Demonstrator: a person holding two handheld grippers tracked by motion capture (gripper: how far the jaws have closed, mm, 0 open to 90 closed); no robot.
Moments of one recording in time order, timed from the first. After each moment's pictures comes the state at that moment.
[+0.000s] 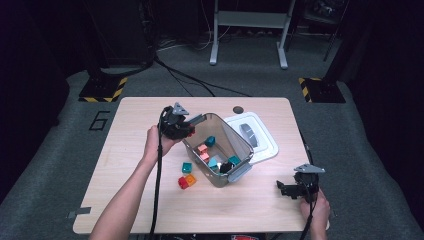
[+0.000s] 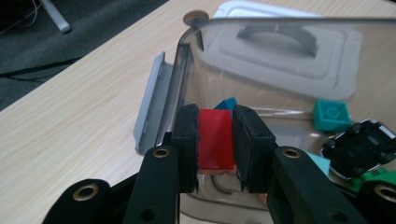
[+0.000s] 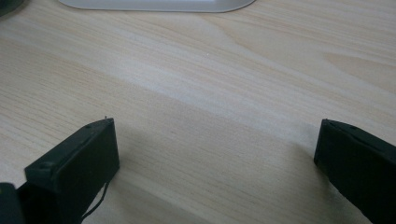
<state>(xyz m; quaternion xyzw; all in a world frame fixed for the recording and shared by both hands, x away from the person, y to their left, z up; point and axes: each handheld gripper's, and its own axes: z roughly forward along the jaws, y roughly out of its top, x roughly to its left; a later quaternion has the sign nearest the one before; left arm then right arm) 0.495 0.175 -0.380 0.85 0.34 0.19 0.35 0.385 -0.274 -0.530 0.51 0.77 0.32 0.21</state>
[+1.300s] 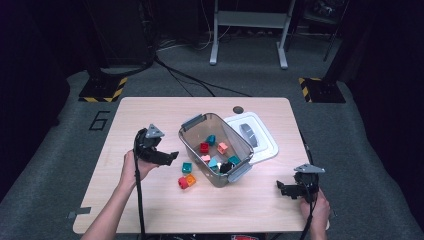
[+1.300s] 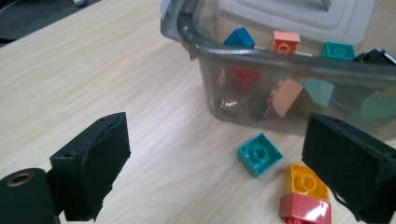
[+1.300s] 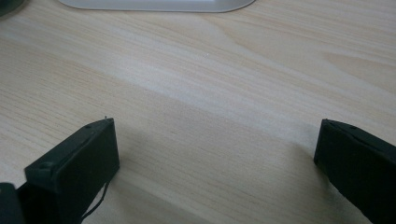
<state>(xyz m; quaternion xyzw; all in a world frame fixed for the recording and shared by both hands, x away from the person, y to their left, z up) 0.431 0.236 -0.413 0.83 0.38 0.19 0.35 0.385 -0.274 -0.530 0.51 0.77 0.32 0.21</state>
